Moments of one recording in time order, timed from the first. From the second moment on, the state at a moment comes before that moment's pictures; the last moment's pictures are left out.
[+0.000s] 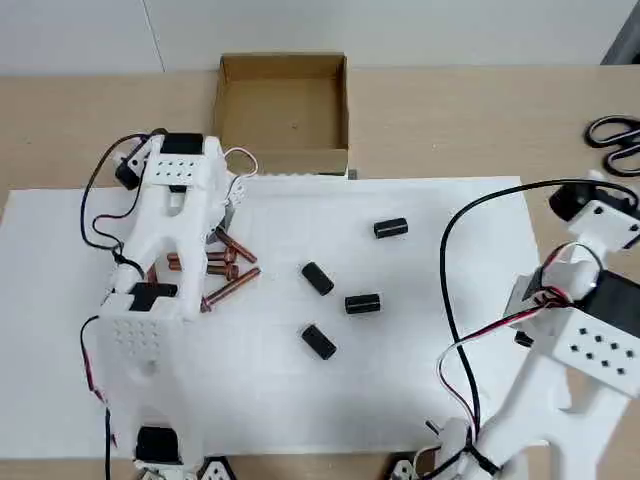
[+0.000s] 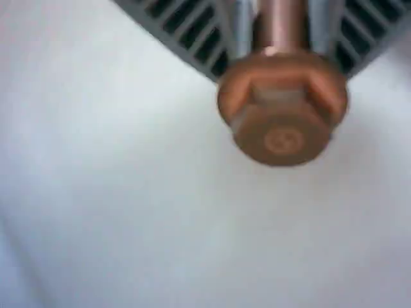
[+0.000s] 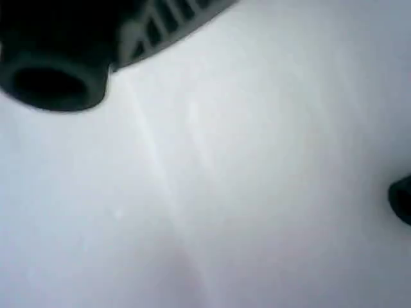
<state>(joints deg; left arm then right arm) 0.0 38.8 -28.5 92.0 61.1 25.2 -38.2 23.1 97.9 4.3</state>
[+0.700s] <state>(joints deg) 2.6 30.2 -57.4 99.4 43.7 9.4 -64.3 23.1 98.2 8.9</state>
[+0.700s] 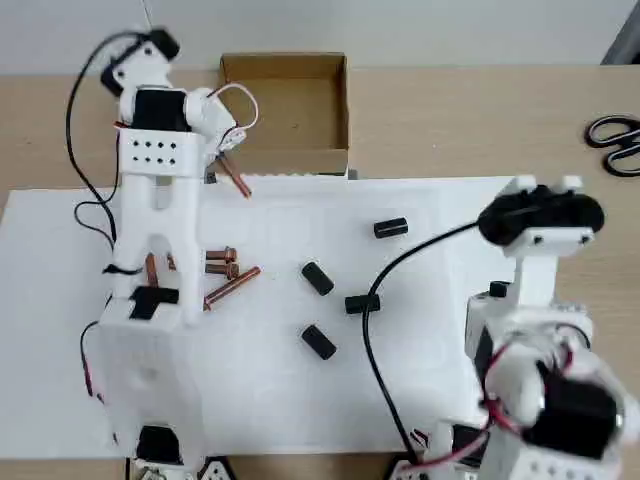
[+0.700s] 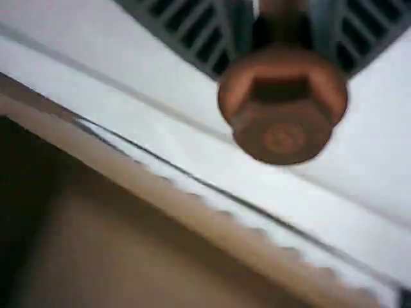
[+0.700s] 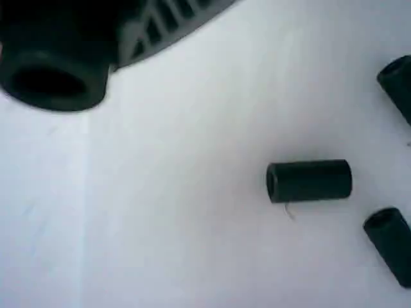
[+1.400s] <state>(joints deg) 9.1 -25.4 -31.0 99.4 23.8 3.0 -82.3 27.8 98.2 9.0</state>
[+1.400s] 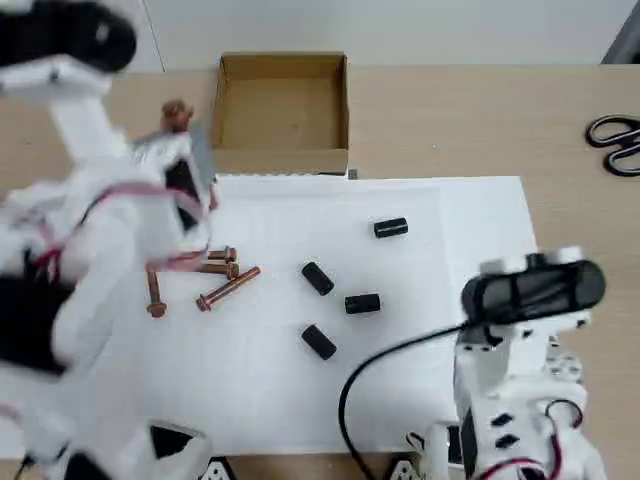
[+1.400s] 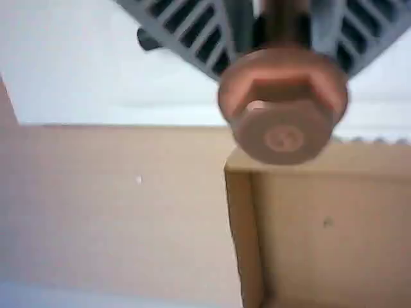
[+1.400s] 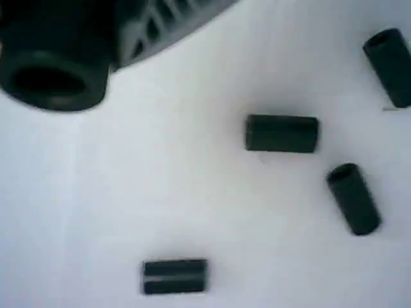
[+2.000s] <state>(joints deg) 6.5 -74.2 32.0 73.0 28.1 -30.2 -103.6 56.1 80.0 0.2</state>
